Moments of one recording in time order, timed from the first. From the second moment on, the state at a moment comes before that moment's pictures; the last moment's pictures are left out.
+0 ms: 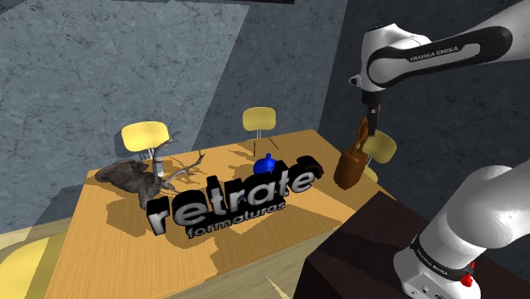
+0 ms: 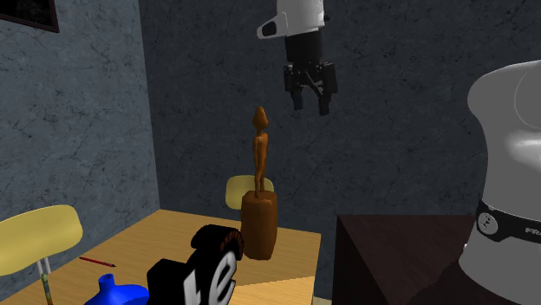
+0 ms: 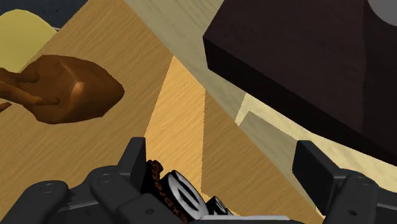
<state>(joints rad) -0.03 -0.45 -0.22 -2.44 -0.35 1.86 -0.61</state>
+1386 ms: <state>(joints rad) -0.13 0.34 -0.37 -2.05 -0.65 2.21 -1.16</state>
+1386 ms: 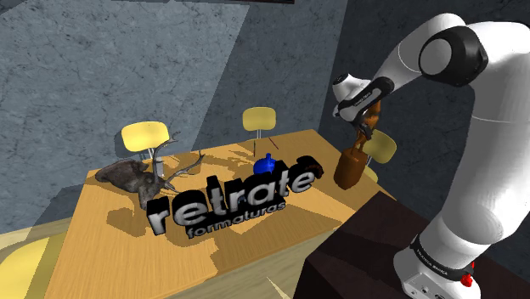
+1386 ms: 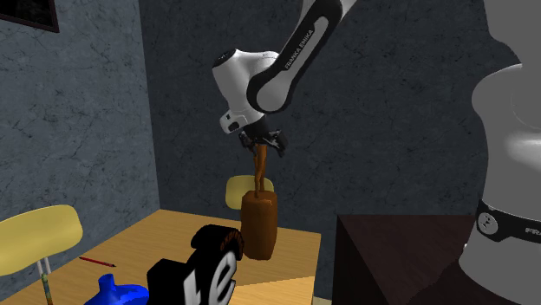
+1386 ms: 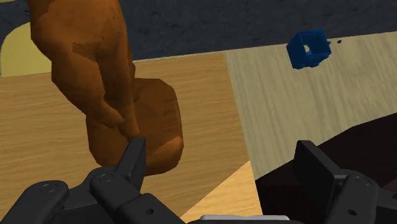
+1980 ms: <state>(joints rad) -0.19 0.64 -0.37 -1.82 -0.74 2.30 -1.30</state>
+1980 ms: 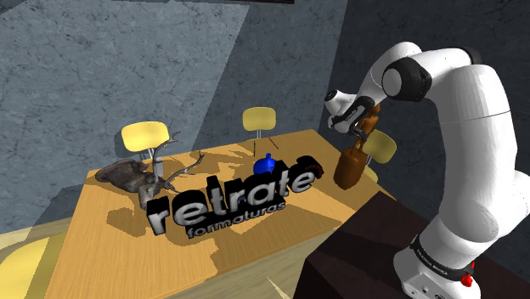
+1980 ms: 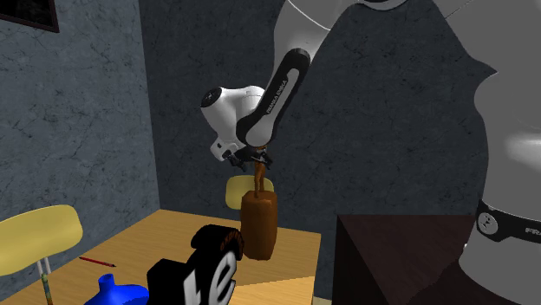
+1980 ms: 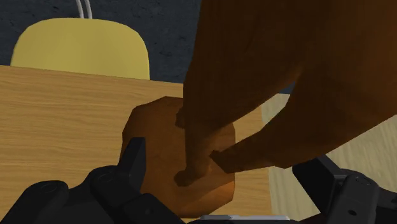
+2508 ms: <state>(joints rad) -0.20 0.72 -0.37 -1.79 -0.74 2.33 -1.27</state>
